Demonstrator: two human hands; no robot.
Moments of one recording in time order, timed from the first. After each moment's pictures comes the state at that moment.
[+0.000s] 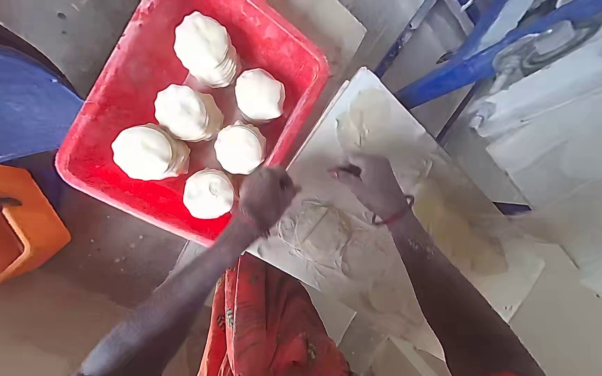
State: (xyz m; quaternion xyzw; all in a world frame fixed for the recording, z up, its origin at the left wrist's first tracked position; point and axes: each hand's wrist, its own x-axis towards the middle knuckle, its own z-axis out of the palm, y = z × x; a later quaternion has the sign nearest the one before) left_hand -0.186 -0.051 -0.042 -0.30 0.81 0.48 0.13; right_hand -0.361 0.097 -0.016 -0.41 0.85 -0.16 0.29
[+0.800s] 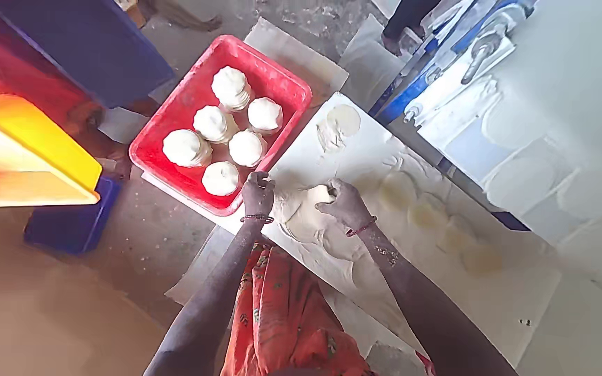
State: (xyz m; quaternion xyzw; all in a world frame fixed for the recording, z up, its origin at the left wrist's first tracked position) left_hand -0.146 0.041 -0.060 -0.51 0.66 0.54 -0.11; right_hand -0.309 0.184 -0.009 -0.34 0.84 -0.22 0.35
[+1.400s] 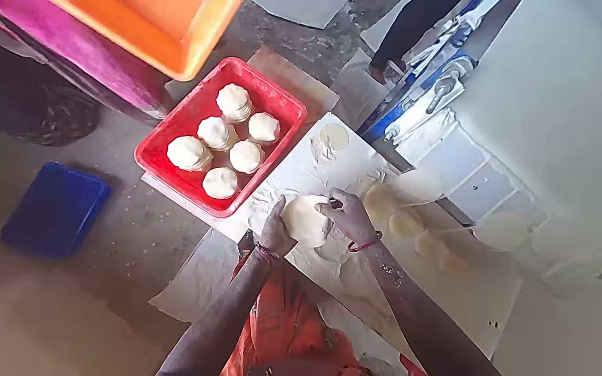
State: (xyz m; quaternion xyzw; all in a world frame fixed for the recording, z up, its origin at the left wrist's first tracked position) left_hand -0.148 0.119 0.001 -0.36 0.11 0.91 -0.17; right_hand -0.299 0.205 0.047 -0.36 0.82 -0.30 0.33
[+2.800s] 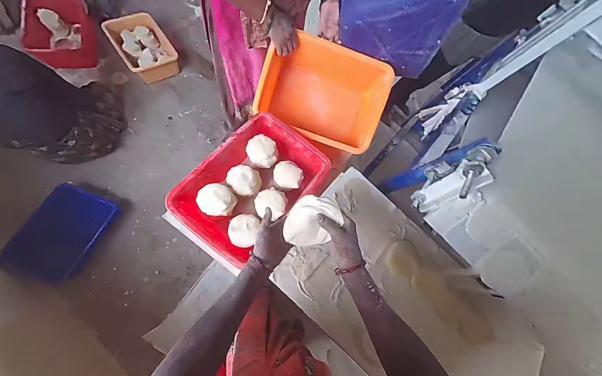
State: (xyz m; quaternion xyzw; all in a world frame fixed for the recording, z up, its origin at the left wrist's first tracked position) left_hand -0.147 -0.026 -0.016 -0.32 0.18 0.91 -0.21; right_hand -0.278 0.068 0.014 -0.16 0.69 -0.63 0.31
